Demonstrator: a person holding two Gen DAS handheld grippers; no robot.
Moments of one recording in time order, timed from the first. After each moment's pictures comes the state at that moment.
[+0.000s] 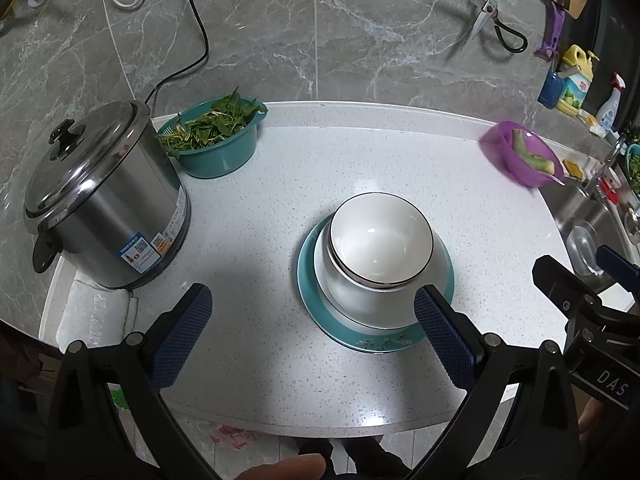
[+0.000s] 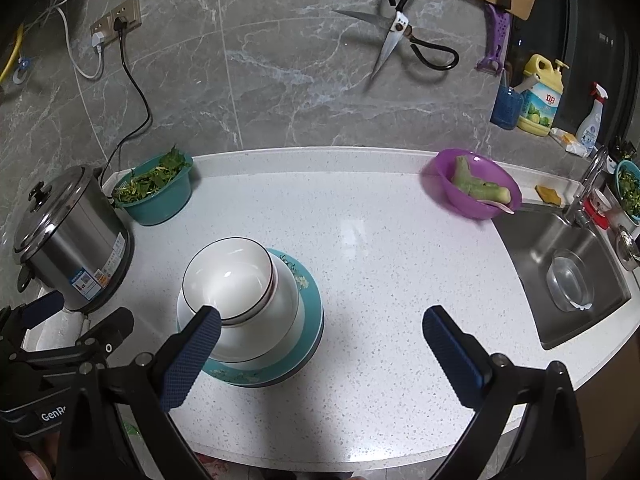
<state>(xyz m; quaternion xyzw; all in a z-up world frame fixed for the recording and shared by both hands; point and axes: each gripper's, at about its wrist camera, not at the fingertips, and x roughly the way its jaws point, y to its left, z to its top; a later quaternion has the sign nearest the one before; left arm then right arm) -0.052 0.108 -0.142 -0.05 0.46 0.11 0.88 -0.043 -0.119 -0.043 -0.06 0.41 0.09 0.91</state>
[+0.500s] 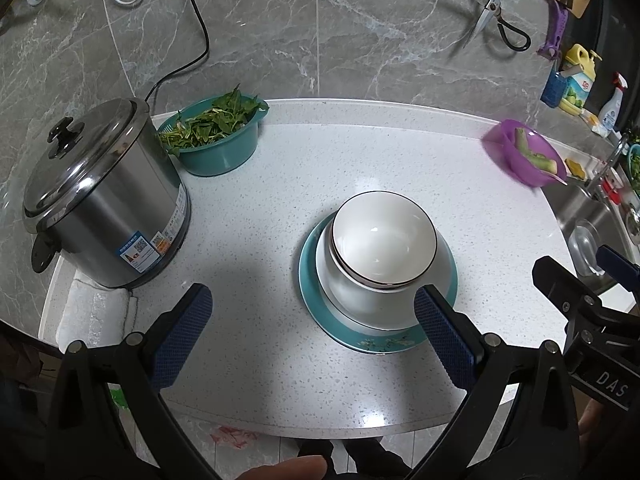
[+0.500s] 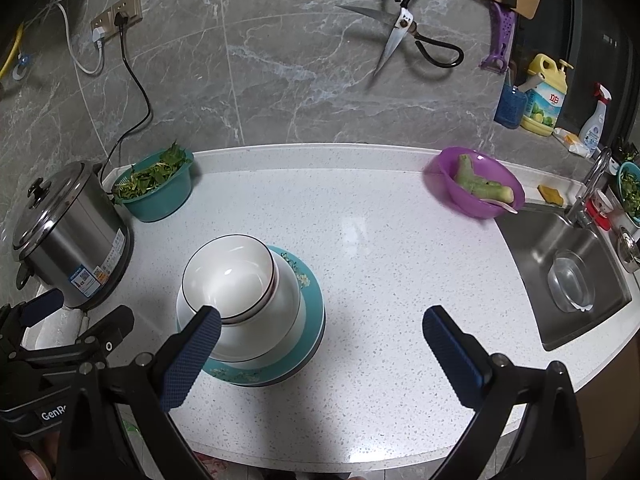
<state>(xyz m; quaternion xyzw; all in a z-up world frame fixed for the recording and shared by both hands) -0.048 0.112 -0.146 -0.05 0.46 0.11 0.88 -0.041 -0.116 -0.046 -0.06 0.41 0.09 0.90</state>
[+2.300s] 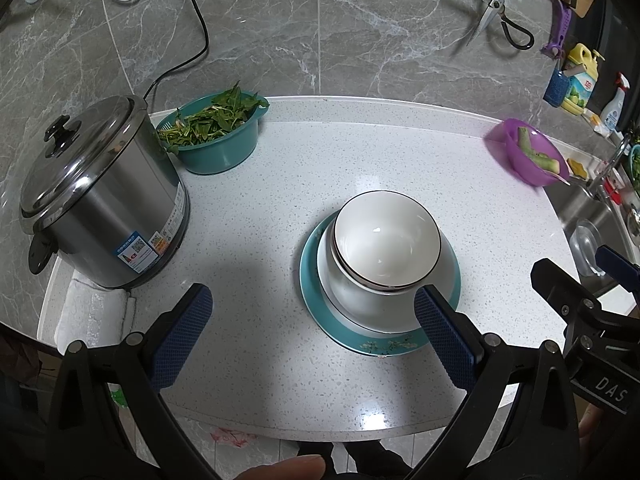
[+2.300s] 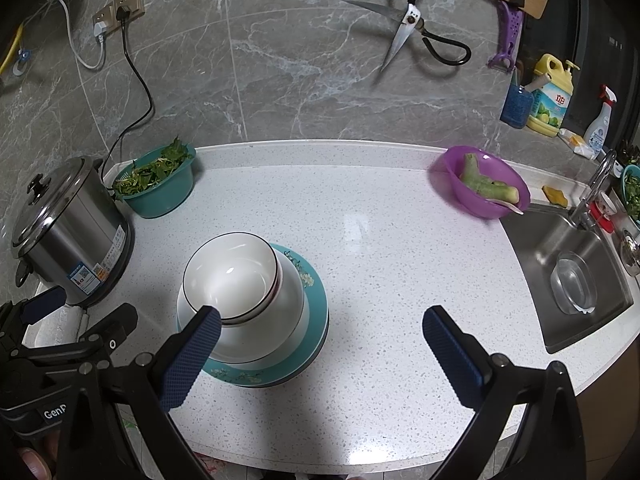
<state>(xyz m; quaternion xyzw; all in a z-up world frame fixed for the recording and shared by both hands) -0.041 0.117 -0.151 -0.05 0.46 0.10 0.88 -0.035 -0.112 -0.050 -0.07 0.42 0.09 0.90</state>
